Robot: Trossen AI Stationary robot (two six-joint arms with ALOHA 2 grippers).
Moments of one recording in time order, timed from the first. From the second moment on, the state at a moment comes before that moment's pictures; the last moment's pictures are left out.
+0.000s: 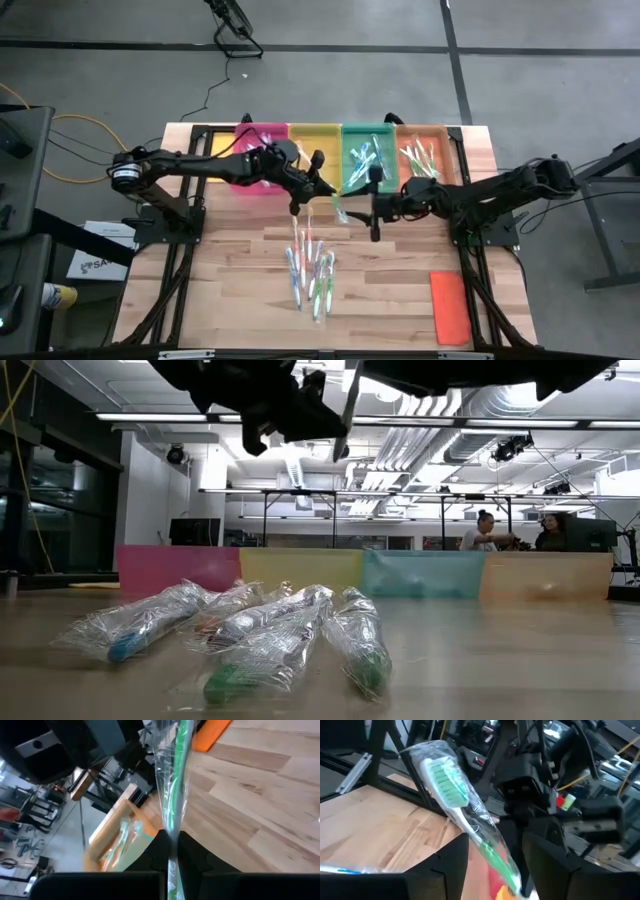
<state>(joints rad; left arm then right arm) 0.22 1.50 1.05 0.11 0.33 0.99 0.08 1.25 0.65 0.59 0.08 -0.42</state>
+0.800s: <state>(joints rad) 0.21 1.52 1.05 0.14 0.34 0.96 0.07 1.33 0.65 0.72 0.01 -0.38</state>
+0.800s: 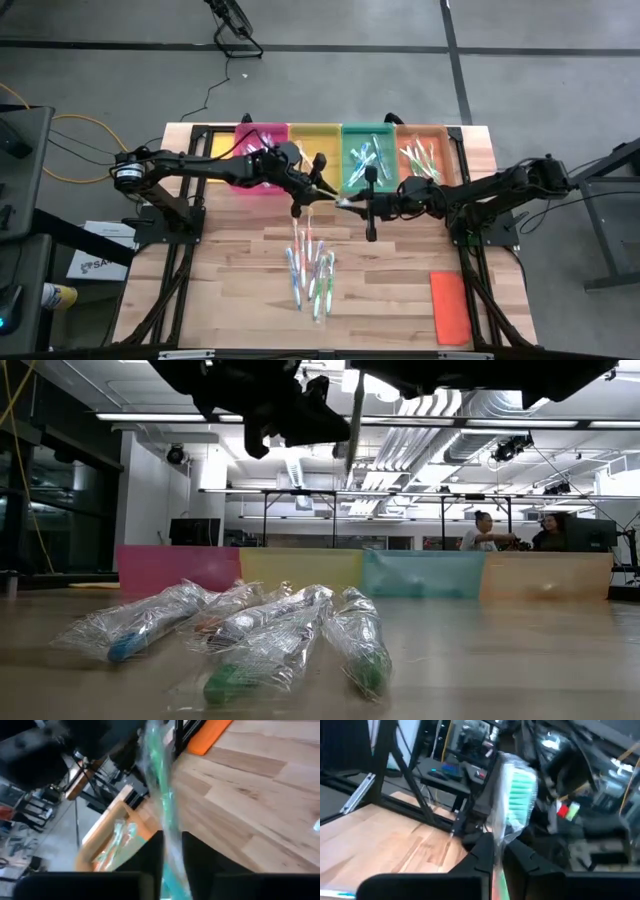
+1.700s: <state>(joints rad) 0.22 1.35 1.05 -0.17 -0.04 0.99 -0.19 1.05 0.83 -0.23 0.40 0.15</state>
